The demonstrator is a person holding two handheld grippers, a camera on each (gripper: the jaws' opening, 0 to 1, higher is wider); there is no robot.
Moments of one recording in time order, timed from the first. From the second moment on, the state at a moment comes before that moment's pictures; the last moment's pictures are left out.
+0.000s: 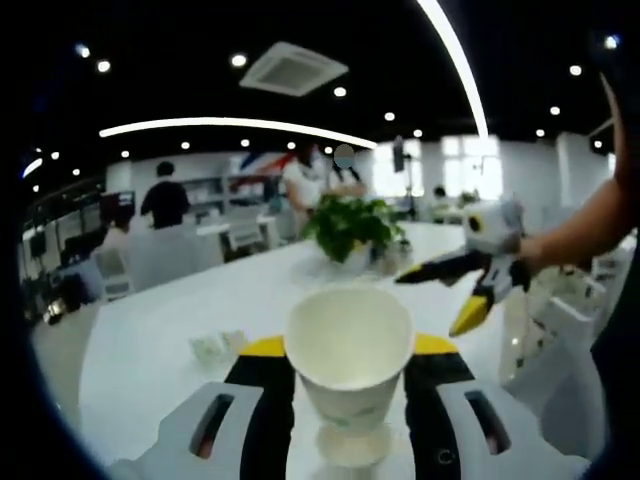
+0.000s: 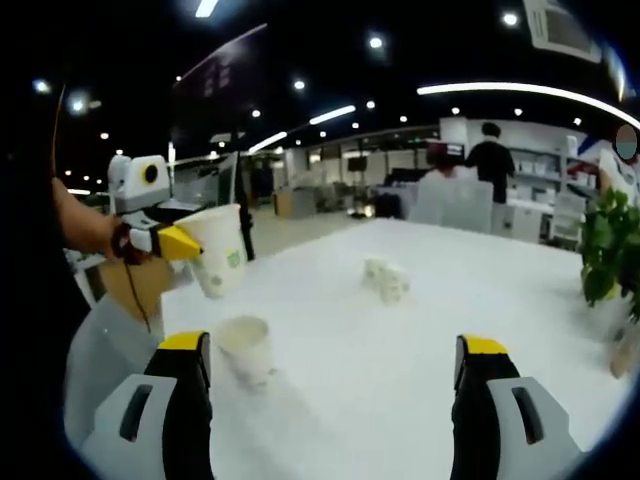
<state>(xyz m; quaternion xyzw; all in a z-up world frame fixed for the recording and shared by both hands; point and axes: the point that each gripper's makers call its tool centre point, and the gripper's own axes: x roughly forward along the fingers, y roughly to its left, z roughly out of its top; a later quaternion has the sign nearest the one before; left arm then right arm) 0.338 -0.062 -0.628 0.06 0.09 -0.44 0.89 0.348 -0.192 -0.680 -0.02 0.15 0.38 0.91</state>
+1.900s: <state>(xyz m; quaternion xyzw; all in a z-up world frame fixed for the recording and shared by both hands) 0.345 -0.044 -0.720 0.02 0.16 -0.42 0.89 0.335 -0.186 -0.685 -0.01 0.16 0.39 0.91</state>
